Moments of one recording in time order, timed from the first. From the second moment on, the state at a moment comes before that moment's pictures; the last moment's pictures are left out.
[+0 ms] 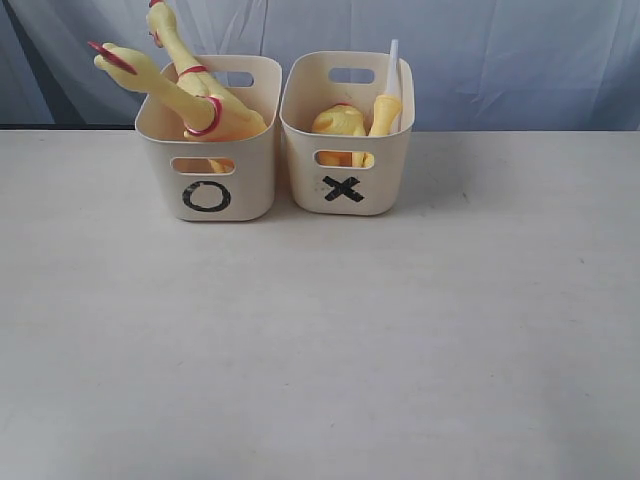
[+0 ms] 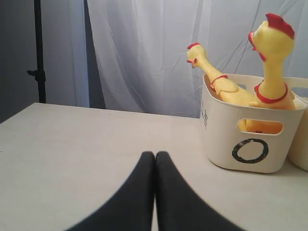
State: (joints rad) left arm 0.03 0.00 -0.01 0.12 0.13 -0.20; right arm 0.06 0.01 0.00 0.01 0.22 -0.89
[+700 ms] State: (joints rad) left arm 0.03 0.00 -0.01 0.12 0.21 -0.20; right arm 0.06 0.01 0.00 0.07 0.32 -0.68
